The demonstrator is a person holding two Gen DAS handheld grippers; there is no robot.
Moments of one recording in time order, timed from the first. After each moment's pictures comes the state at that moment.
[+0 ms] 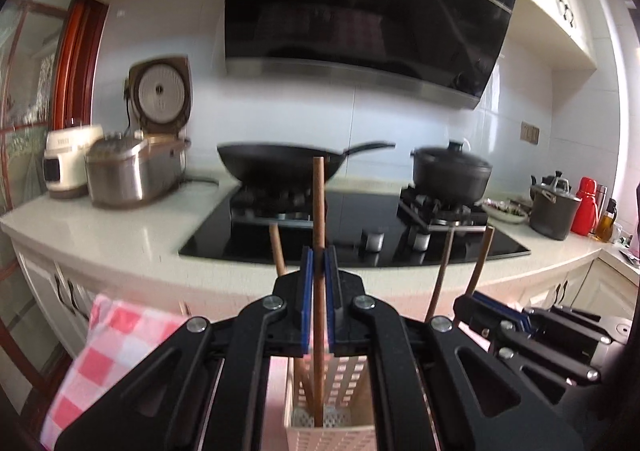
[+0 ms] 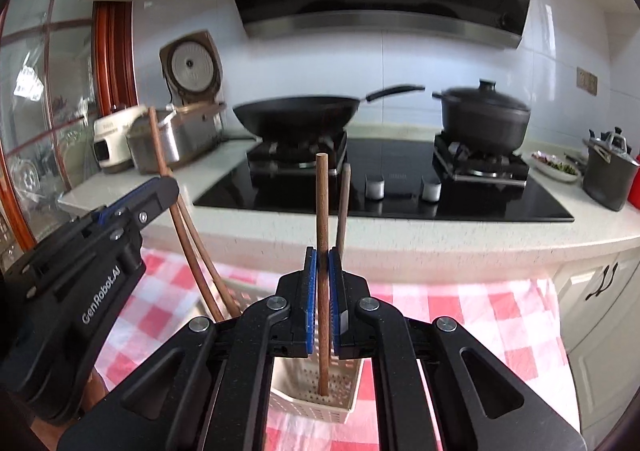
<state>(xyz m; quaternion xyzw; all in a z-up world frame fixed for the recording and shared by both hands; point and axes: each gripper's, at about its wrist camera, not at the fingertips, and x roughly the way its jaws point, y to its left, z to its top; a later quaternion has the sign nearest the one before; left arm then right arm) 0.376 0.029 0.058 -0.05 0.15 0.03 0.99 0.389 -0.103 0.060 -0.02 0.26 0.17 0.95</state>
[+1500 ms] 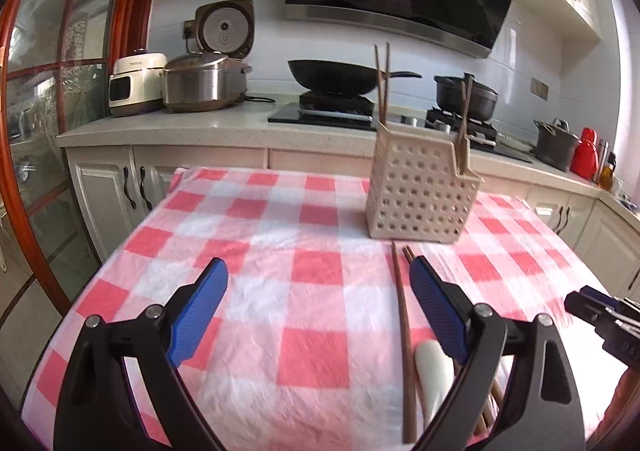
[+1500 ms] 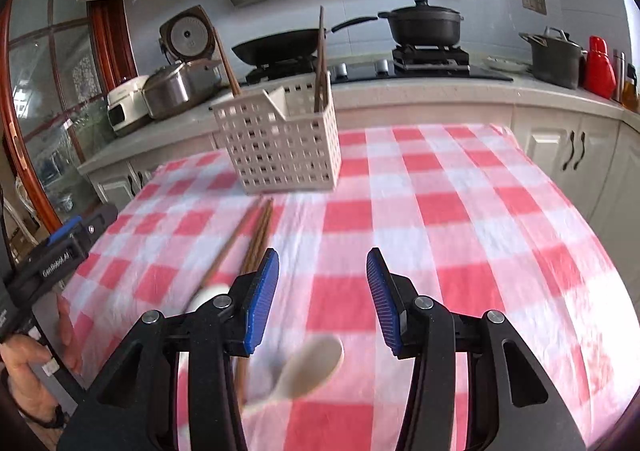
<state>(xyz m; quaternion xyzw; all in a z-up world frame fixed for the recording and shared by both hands) 0.135 0.071 -0.074 -0.06 0.22 0.06 0.97 0.148 -0.187 -0.071 0.04 0.32 0.14 0.94</state>
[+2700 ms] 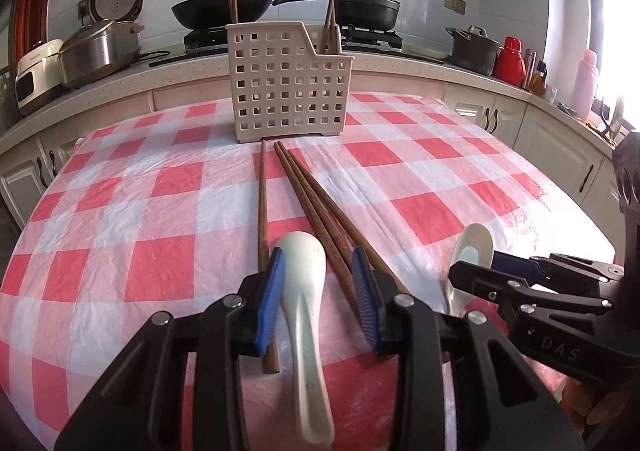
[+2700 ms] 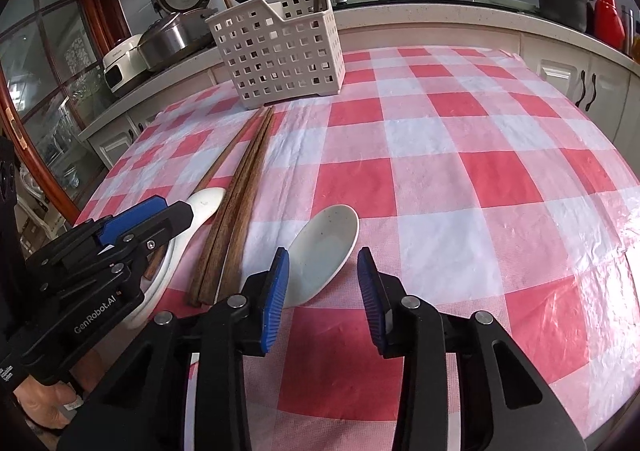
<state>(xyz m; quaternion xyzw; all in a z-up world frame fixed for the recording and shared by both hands) 0.133 -0.022 -0.130 0.00 0.33 -0.08 0.94 0.140 -0.176 -0.122 0.05 0.40 0.17 0.90</state>
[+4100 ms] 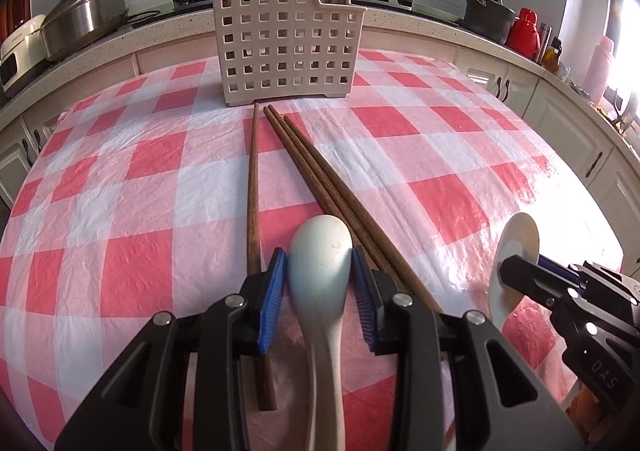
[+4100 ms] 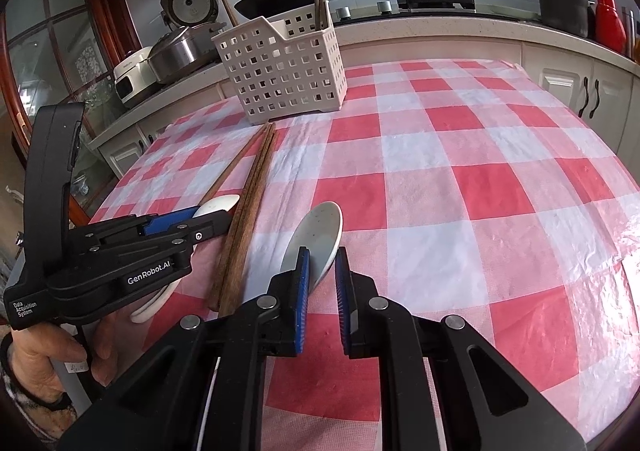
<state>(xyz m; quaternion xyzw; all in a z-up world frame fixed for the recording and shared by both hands) 0.176 -0.026 -0.141 0.00 0.40 -0.08 0.91 0.135 -0.193 -0.115 0.06 0.37 0.18 0.91</state>
